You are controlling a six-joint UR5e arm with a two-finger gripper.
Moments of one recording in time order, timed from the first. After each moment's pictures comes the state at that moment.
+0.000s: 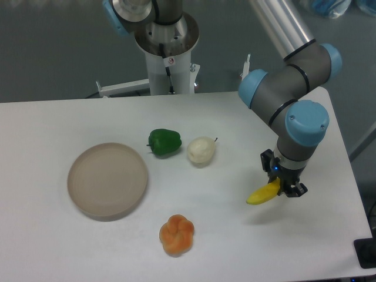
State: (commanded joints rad) arm 2.43 -2.13 -1.42 -1.10 1.58 1.60
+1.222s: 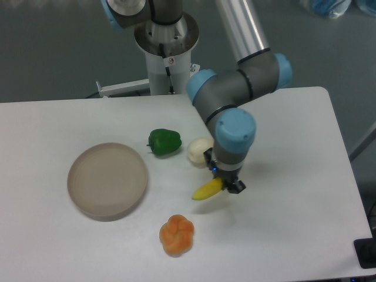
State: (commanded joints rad) arm 2.22 -2.09 -1.61 -1.04 1.58 1.35
